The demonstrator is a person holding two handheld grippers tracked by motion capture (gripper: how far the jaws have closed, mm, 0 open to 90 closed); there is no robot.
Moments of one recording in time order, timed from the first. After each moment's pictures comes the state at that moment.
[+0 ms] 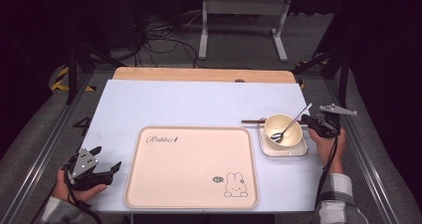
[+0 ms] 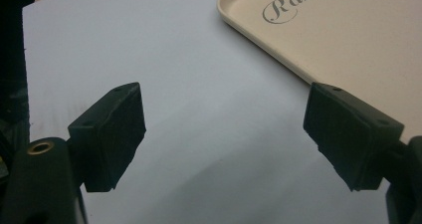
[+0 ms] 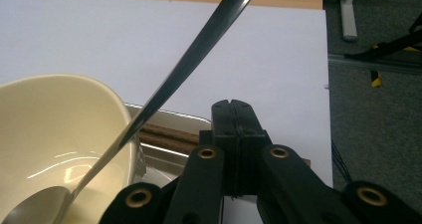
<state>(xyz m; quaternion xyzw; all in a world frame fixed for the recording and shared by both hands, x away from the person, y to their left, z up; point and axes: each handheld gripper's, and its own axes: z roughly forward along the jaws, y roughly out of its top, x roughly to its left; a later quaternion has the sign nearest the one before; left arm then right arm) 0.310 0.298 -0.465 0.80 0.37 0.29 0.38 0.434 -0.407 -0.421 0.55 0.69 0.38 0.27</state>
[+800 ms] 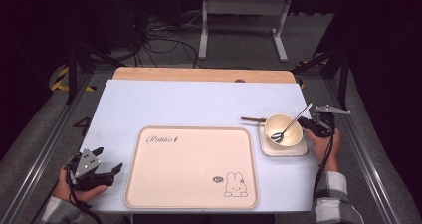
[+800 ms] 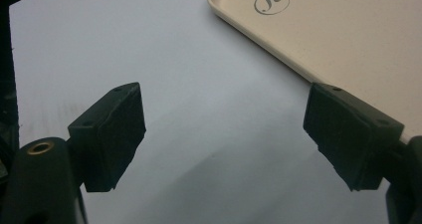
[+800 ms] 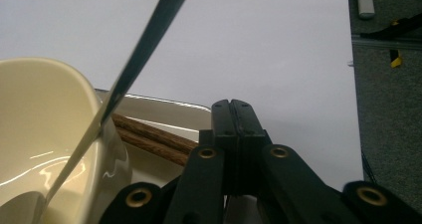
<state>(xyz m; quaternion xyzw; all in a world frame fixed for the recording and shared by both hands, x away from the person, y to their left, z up) 0.310 0.293 -0.466 0.81 0.36 0.29 0.36 0.447 -0.408 -0.439 0.56 0.70 0.39 0.23</state>
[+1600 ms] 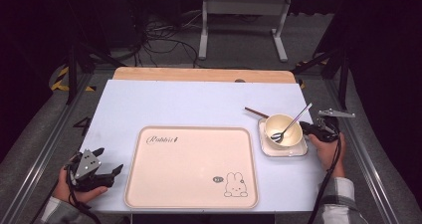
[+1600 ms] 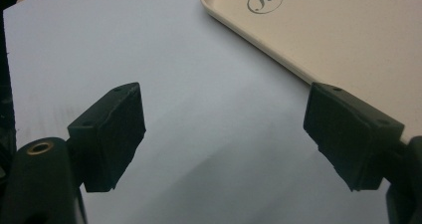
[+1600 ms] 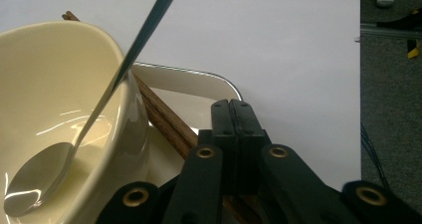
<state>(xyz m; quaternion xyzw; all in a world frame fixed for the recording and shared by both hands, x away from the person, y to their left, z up) 0.309 0.293 -0.464 0.81 0.35 0.28 0.36 0.430 -0.415 -0.436 0.55 0.71 0.38 0.21</state>
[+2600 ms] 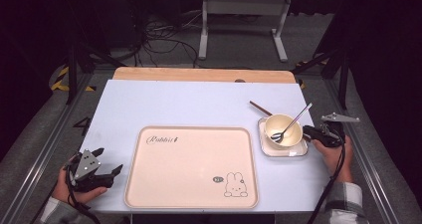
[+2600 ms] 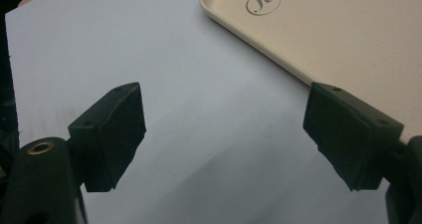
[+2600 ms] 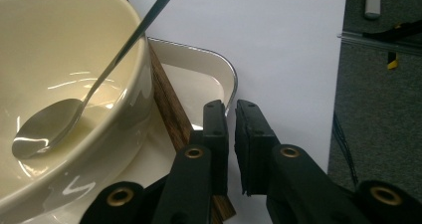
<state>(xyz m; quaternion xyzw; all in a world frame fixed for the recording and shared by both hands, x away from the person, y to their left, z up) 0.307 0.294 -0.463 0.82 0.35 0.28 0.36 0.409 -0.421 -0.430 0.52 0.74 0.36 0.23</state>
